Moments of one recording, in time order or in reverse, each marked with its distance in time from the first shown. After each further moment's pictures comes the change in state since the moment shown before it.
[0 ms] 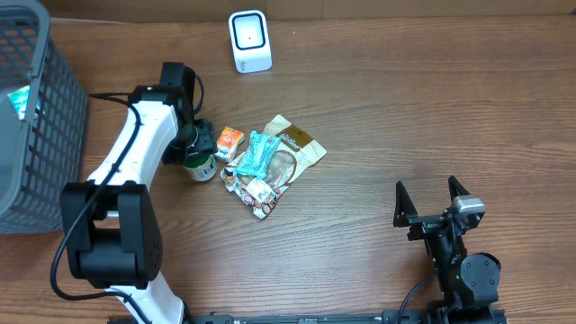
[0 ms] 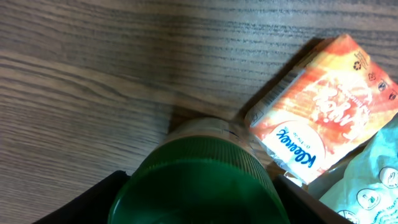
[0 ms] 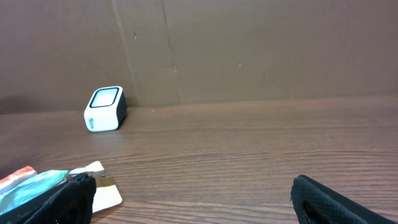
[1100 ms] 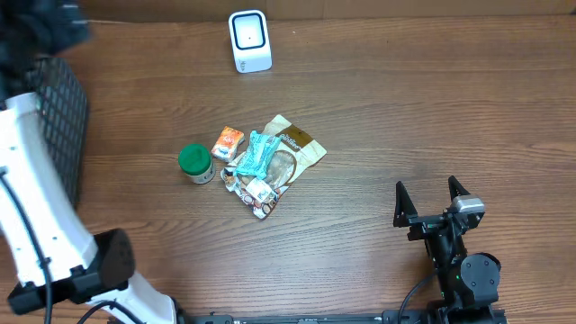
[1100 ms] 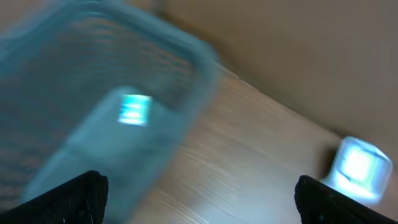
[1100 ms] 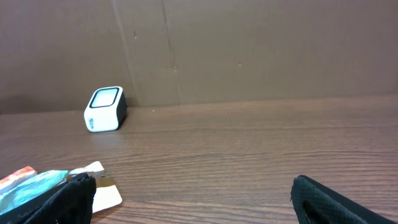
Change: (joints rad) left arm 0.379 -0.023 1.171 -0.428 -0.114 0.072; right arm 0.000 0.000 0.000 0.000 0.000 0.000
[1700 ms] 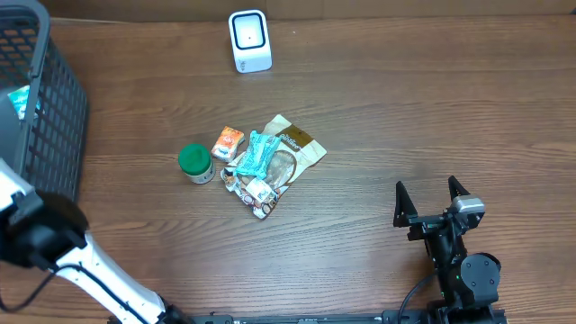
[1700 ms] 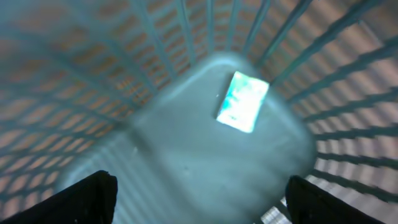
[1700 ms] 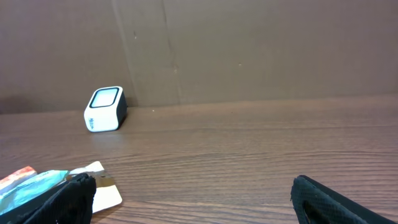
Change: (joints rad) left arm 0.338 0.429 0.001 0.143 0.000 0.026; right arm 0.000 0.000 0.000 0.000 0.000 0.000
